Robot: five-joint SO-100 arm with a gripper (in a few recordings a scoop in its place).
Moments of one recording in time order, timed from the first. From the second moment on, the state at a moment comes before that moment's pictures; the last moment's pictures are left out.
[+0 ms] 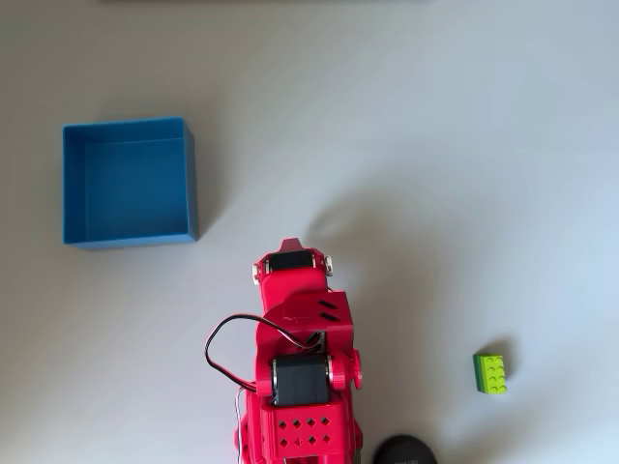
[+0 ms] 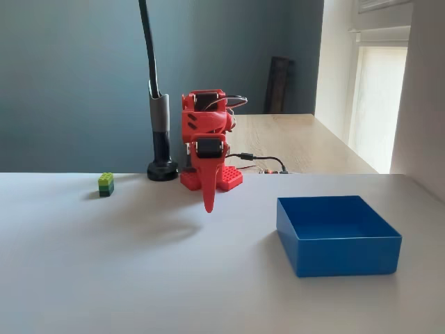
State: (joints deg) arm -0.3 186.8 176.7 53.9 -1.2
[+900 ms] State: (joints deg) arm -1.5 186.8 176.7 52.9 -3.5
